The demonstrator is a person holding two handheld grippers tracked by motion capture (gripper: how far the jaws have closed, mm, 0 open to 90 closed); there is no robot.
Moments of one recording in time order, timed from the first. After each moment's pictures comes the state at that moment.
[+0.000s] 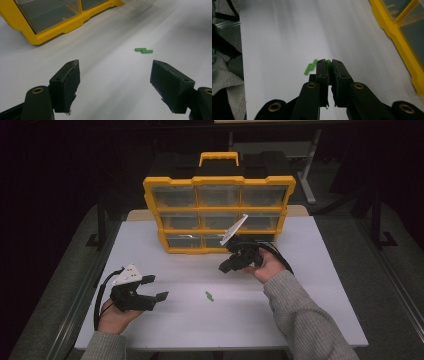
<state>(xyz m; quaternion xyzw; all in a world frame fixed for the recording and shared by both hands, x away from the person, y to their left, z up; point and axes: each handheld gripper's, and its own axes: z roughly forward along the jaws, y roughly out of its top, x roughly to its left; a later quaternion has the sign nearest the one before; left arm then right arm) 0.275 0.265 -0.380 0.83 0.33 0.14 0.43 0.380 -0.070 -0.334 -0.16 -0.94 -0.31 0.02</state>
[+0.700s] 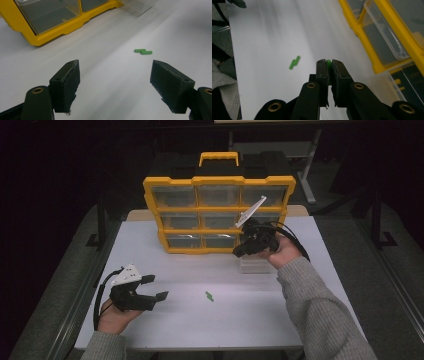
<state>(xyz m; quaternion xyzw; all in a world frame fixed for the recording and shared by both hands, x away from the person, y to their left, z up) 0.275 0.265 -0.378 0.83 0.33 0.14 0.43 0.397 -0.108 -0.298 -0.19 -0.93 -0.31 -0.02</state>
